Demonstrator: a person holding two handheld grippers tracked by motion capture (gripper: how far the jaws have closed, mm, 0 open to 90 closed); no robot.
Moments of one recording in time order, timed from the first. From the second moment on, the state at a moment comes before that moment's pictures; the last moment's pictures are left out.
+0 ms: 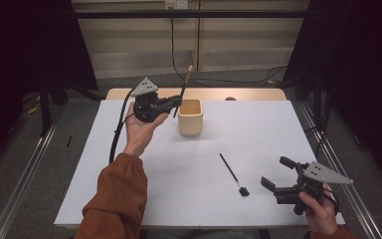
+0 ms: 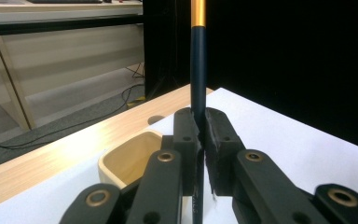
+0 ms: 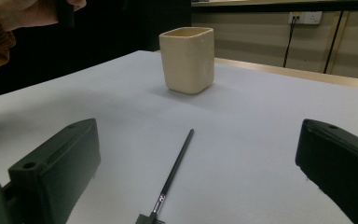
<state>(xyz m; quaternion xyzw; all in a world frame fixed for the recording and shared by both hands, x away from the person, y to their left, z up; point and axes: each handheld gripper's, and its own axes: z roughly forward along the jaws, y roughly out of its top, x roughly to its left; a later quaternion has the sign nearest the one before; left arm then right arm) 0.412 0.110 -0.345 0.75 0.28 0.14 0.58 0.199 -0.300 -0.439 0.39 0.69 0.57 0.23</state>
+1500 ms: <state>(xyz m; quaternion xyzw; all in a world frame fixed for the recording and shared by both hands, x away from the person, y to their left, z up) 0.459 0.073 -0.361 0.76 0.28 0.14 0.57 0.198 -0.301 -0.439 0.38 0.69 0.57 0.23</state>
